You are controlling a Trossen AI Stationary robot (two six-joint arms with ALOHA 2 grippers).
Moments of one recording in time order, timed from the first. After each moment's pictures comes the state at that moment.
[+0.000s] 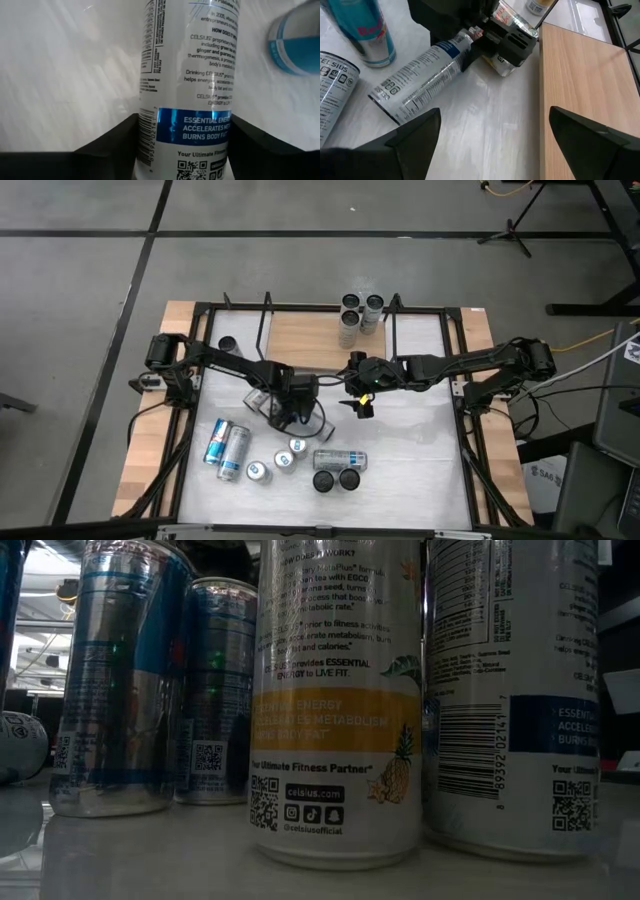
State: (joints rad) left arm -0.01 1.80 1.11 -0.56 0.12 0.43; right arm 0.04 1.48 1.00 -0.23 0.08 -0.23
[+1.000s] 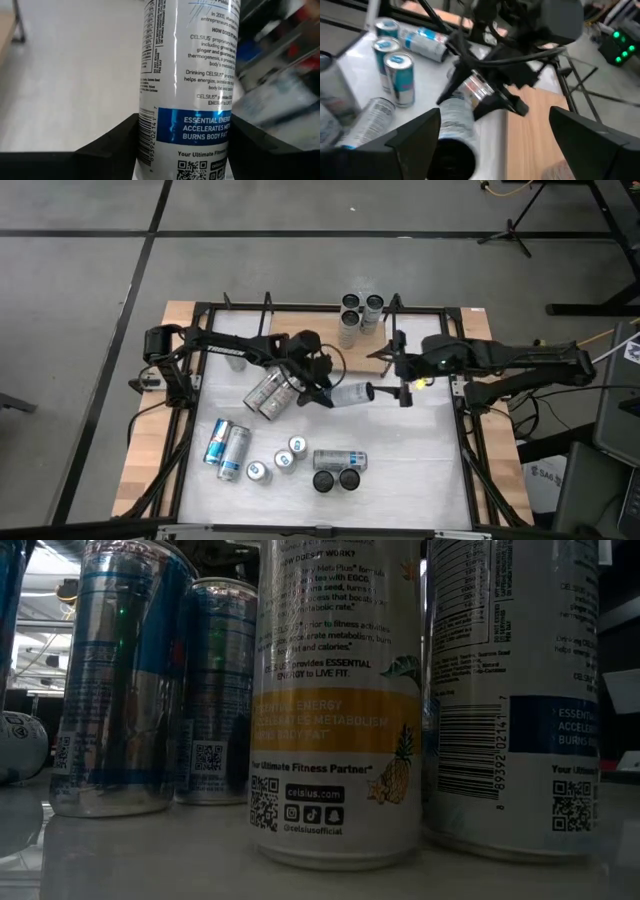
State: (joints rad) left arm 0.21 1.75 1.11 0.01 0.63 -0.16; right arm 0.04 1.02 1.00 -0.41 0.03 -0.27
